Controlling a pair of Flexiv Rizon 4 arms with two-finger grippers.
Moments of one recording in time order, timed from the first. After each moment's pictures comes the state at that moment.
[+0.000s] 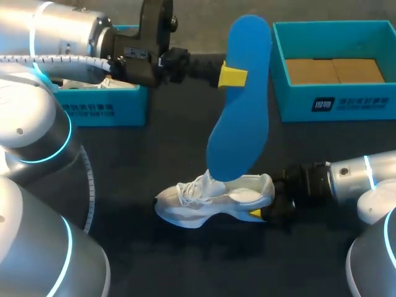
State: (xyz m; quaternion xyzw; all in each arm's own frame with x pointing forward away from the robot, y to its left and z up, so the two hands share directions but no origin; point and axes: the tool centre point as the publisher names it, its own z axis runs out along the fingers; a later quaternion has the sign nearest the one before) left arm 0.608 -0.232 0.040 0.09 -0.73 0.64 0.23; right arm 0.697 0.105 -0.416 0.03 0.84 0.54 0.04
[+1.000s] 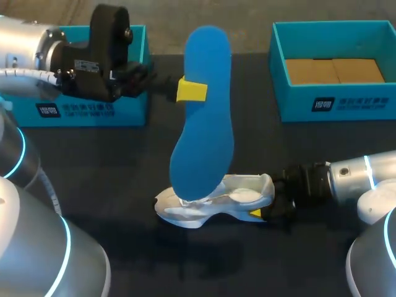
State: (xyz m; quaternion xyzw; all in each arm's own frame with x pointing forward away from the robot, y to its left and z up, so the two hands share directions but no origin) left arm 0.573 -0.179 0.042 0.12 -0.72 0.64 0.24; right arm 0.697 0.105 -0.416 0.03 0.84 0.54 0.04
